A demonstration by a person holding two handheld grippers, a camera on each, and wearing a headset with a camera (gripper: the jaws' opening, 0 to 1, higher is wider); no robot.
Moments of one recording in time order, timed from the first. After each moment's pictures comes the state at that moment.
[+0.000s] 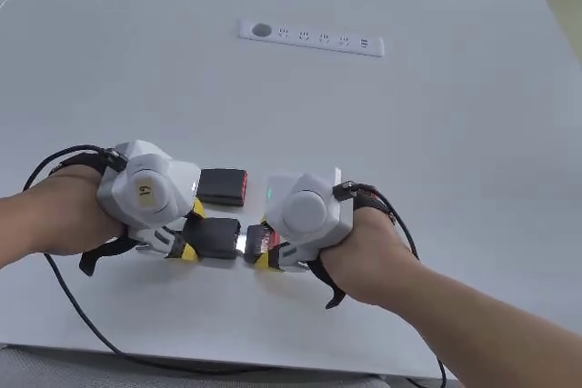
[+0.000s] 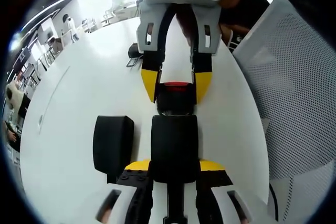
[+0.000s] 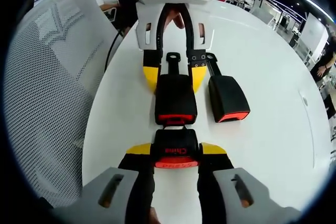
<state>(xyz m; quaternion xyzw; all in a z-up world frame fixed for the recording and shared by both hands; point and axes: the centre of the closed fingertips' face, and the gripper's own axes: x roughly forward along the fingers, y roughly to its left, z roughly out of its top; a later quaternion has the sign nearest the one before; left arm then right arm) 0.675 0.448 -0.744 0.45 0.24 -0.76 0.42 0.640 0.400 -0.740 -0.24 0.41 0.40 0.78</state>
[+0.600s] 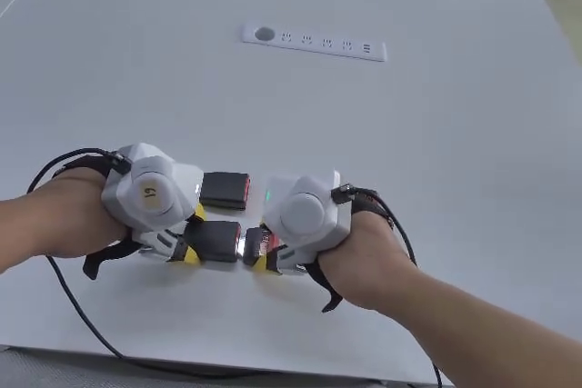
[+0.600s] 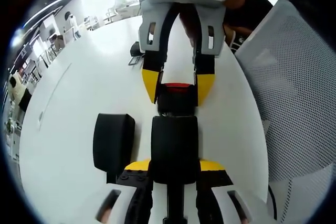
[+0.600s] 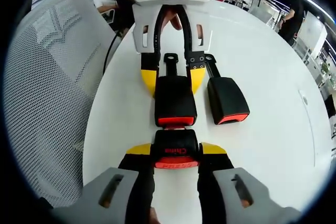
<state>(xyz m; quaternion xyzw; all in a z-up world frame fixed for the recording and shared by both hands) 0.673 0.446 -0.742 0.45 0.24 -0.75 0.42 0.642 0.400 -0.739 -0.23 0.41 0.40 0.79</state>
